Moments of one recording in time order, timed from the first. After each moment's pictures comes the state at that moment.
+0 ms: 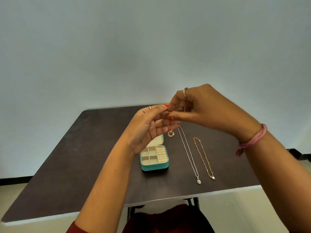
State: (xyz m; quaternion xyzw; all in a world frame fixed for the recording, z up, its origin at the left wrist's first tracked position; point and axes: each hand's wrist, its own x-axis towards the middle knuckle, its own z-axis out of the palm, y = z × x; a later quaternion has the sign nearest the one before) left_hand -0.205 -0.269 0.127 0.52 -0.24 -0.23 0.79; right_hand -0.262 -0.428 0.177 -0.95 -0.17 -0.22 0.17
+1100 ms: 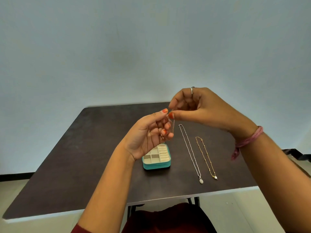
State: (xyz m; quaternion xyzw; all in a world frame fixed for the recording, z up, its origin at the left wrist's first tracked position) left_hand -0.204 -0.258 0.111 0.48 -0.22 -0.31 0.79; right_hand -0.250 -0.429 0.161 -0.87 -0.17 -0.12 0.44
